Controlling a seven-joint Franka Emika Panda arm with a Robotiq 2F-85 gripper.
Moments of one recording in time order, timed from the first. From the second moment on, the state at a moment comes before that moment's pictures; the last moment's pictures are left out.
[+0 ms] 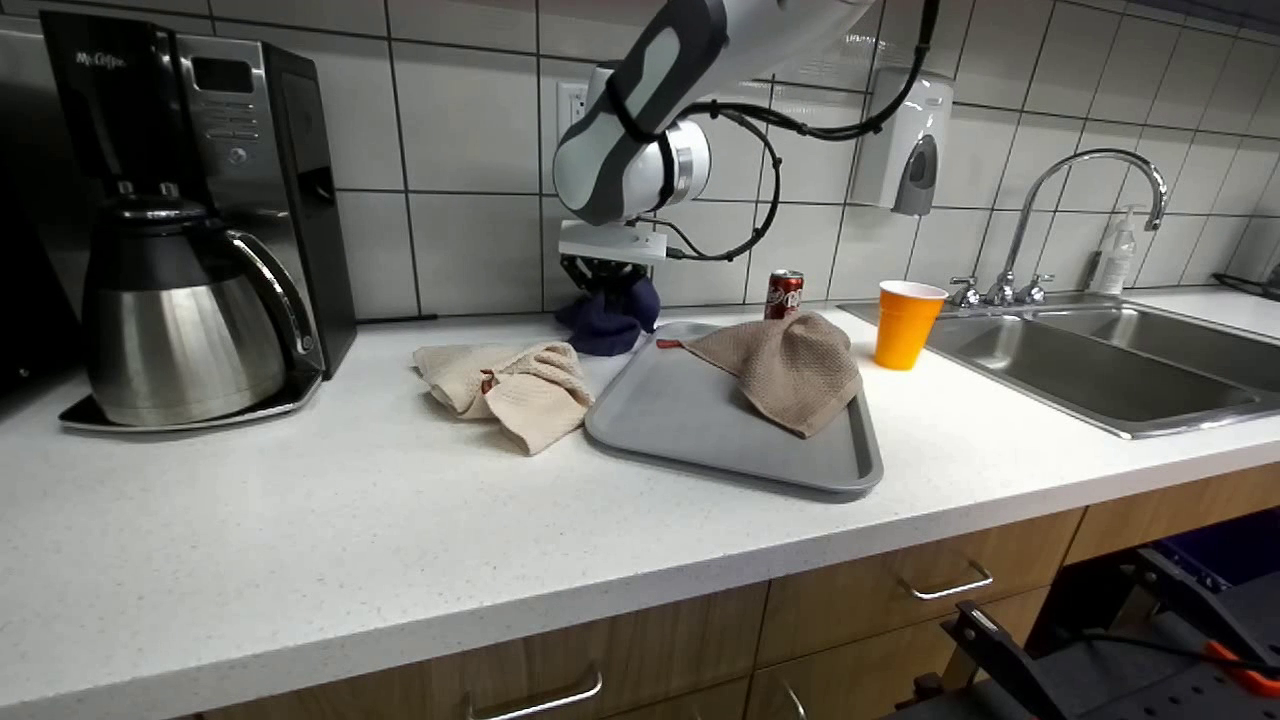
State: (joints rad) arm 0.36 0.95 -0.15 -1.30 -0.07 2.62 0.57
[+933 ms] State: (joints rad) arm 0.44 0.75 -0.25 -1.62 -0.08 2.81 0.58
